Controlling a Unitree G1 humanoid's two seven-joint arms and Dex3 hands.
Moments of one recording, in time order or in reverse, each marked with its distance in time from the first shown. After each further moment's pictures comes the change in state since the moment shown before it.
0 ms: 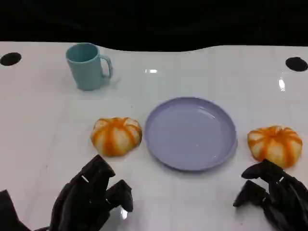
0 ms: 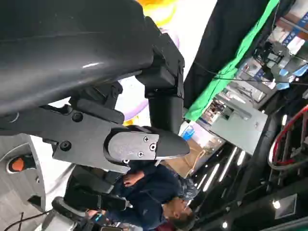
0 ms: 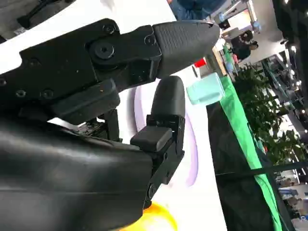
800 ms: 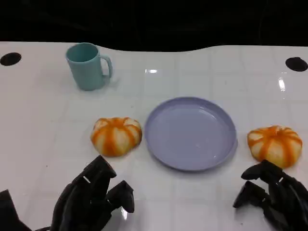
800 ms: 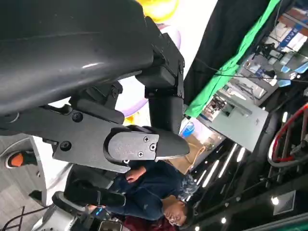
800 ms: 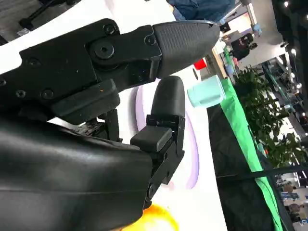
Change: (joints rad) left arm -0.003 0.000 -0.001 0.001 -0.005 0.016 -0.011; right arm -0.009 -0.001 -0.005 0.025 -0.002 -0.012 0.020
